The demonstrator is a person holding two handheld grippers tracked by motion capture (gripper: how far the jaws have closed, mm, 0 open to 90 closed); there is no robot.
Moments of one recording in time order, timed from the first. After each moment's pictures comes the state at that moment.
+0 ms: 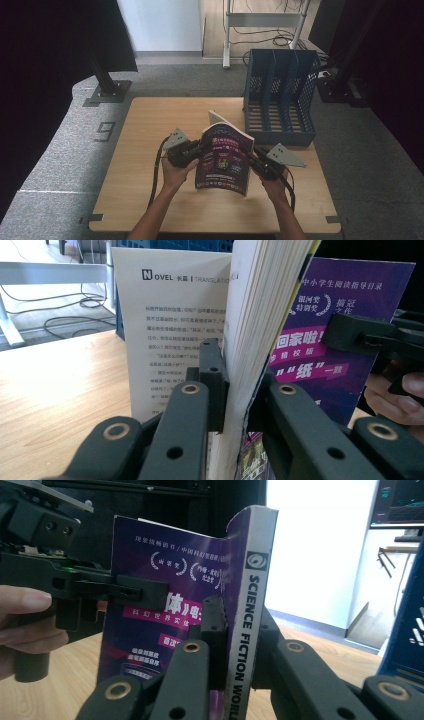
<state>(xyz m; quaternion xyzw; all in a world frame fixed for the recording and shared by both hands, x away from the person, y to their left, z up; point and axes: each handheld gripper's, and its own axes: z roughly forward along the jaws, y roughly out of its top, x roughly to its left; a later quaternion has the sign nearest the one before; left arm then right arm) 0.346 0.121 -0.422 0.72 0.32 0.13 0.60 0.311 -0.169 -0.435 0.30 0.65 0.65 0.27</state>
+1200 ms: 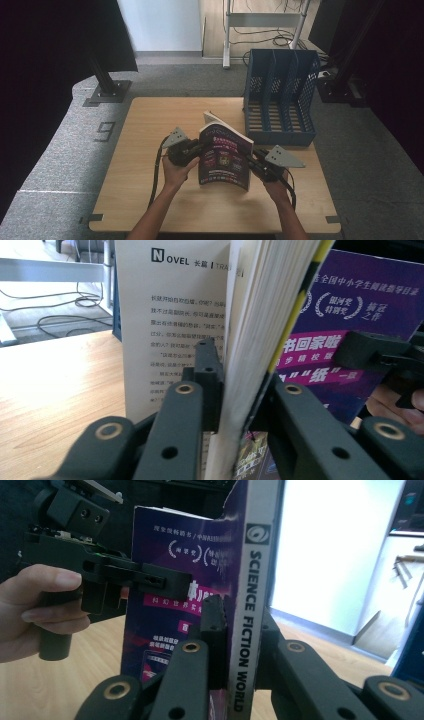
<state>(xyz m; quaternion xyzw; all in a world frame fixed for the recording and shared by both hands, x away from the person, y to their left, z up) 0.352 0.119 -0.424 0.71 0.33 0.12 0.61 0.308 -0.170 -0.435 0.26 0.67 0.64 0.26</state>
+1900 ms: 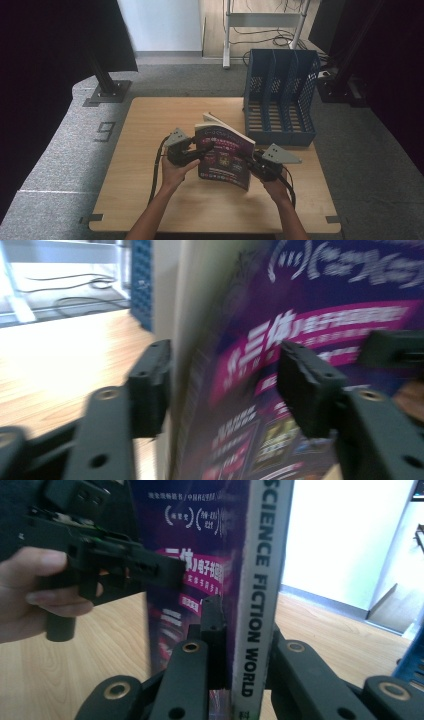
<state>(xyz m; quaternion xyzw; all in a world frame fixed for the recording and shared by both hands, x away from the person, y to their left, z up) 0.359 0.123 -0.434 0.73 0.35 0.14 0.57 0.316 -0.168 -0.443 0.27 0.70 0.62 0.23</state>
